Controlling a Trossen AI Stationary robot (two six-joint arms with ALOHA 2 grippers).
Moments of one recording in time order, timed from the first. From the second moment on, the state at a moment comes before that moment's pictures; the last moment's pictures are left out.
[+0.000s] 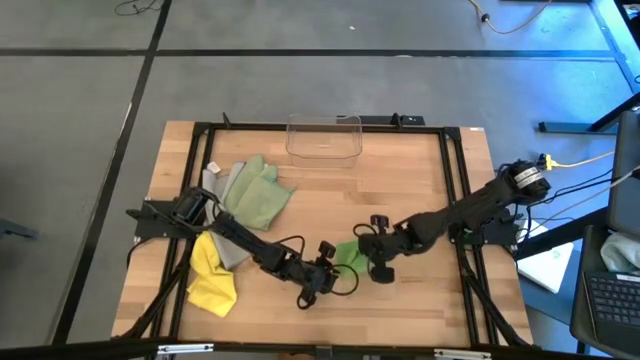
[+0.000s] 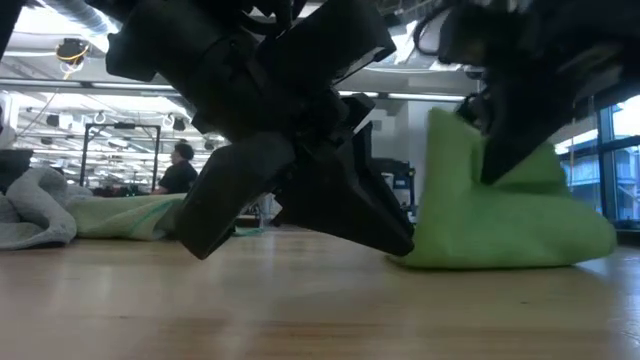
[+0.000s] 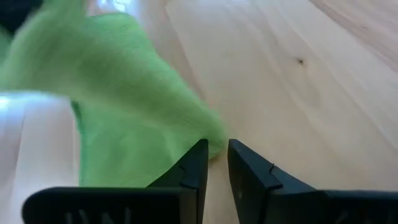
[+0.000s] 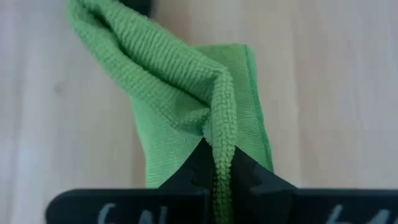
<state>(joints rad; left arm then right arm) -0.43 2.09 1.18 0.18 -0.38 0.28 0.38 1.56 0.92 -0.47 0.17 0.36</state>
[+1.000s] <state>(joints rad) -0.33 2.09 1.20 0.33 -0.41 0.40 0.22 1.56 0.76 -0.23 -0.01 0.28</state>
